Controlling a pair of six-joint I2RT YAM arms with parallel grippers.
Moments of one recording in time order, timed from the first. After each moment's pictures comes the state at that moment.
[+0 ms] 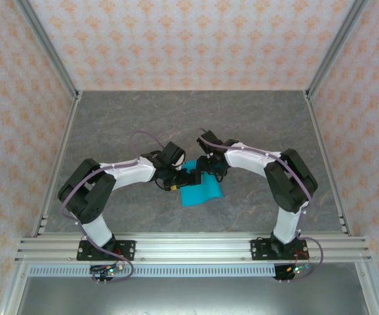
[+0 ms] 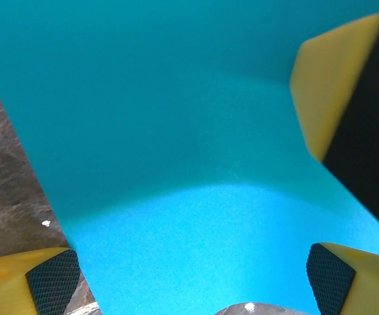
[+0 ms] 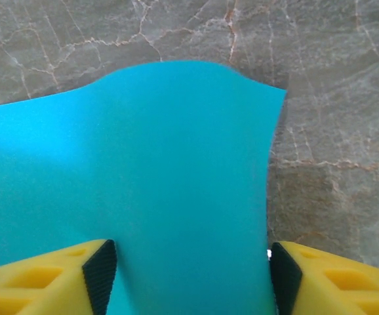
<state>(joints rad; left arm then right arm) -0.63 1.71 0.93 -0.35 0.37 -0.77 0.66 1.82 1.16 -0.60 -0.02 0.66</state>
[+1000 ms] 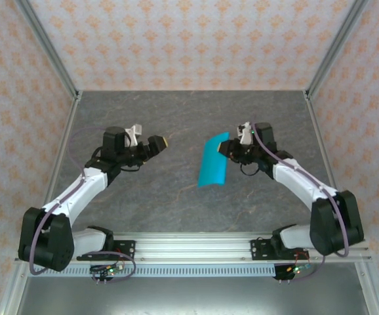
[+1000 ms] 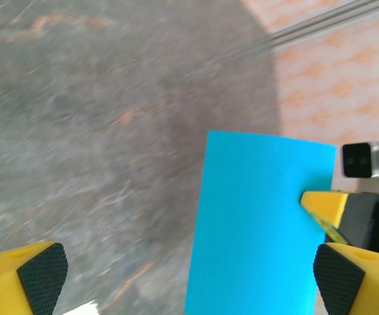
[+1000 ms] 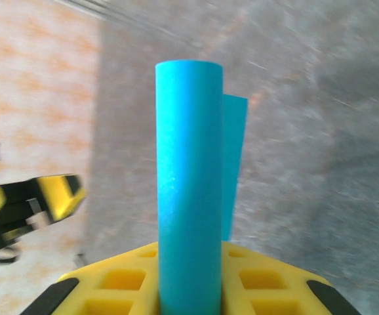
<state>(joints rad) -0.17 1.21 0.73 -0.07 0.61 -0.81 0.29 1.30 0.80 -0.11 -0.65 0.74</state>
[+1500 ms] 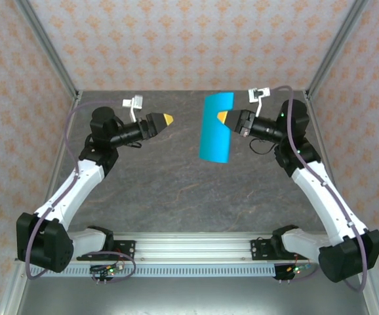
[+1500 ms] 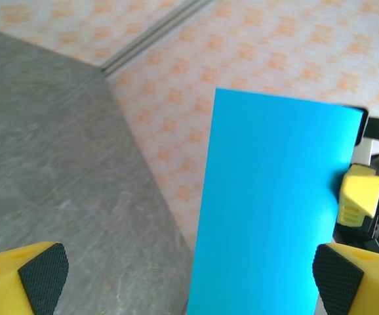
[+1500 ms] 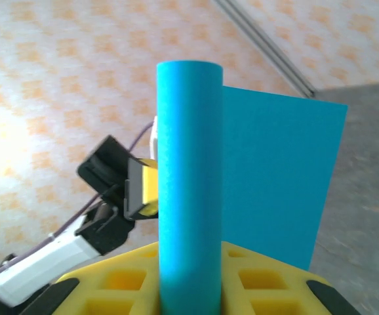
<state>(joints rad) -0.22 1.21 0.97 0.17 0.86 -0.91 0.31 1.11 1.13 -0.01 -0.88 0.79</state>
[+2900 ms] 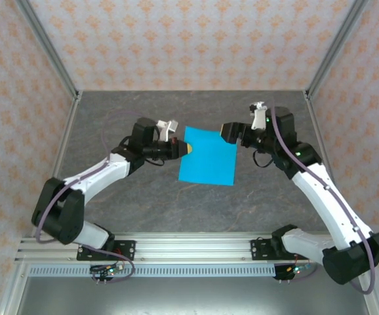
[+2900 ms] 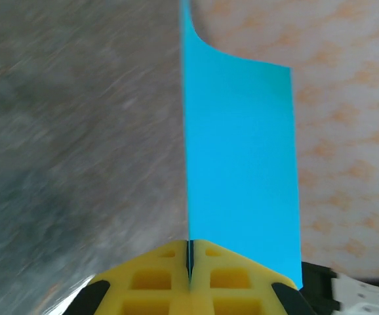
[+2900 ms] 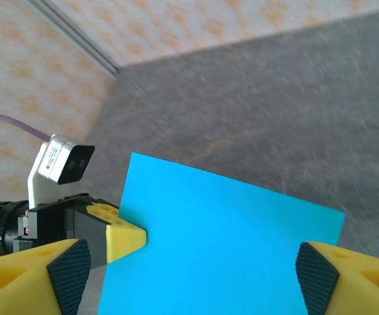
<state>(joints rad) -0.42 1.49 0.91 -0.02 0.68 -0.68 0.39 1.11 1.13 -0.57 -0.28 0.47</state>
